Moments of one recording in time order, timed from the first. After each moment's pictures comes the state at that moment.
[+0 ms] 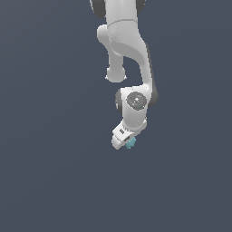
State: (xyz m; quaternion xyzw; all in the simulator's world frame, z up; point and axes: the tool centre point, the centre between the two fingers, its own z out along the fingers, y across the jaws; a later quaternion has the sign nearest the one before) arm 0.015 0.069 0.046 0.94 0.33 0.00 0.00
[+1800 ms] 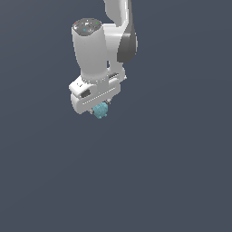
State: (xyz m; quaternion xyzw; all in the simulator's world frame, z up) arm -0.040 -0.068 0.236 0.94 0.33 0.00 0.00
